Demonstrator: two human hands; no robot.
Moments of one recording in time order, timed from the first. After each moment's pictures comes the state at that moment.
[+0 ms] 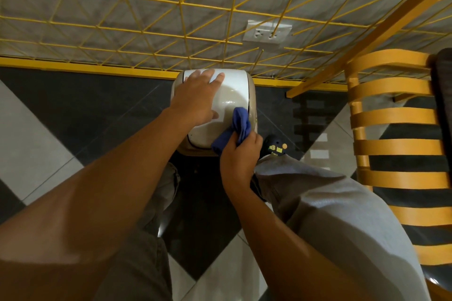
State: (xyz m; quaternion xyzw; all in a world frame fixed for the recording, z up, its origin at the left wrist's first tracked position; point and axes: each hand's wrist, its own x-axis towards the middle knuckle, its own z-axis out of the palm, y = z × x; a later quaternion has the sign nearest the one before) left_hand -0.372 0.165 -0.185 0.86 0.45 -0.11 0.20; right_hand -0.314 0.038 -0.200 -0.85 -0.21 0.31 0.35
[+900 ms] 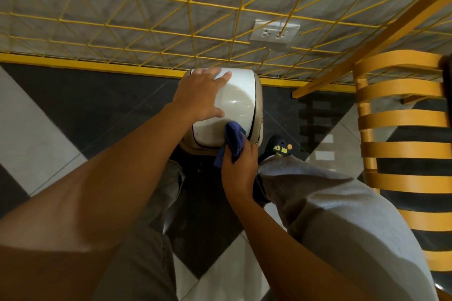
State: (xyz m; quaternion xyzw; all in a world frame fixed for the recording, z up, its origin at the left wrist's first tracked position) left_hand -0.380 0.171 -0.182 0.88 0.43 -0.12 0.16; right_hand -0.321 0.014 -0.226 -0.83 -0.28 0.36 0.32
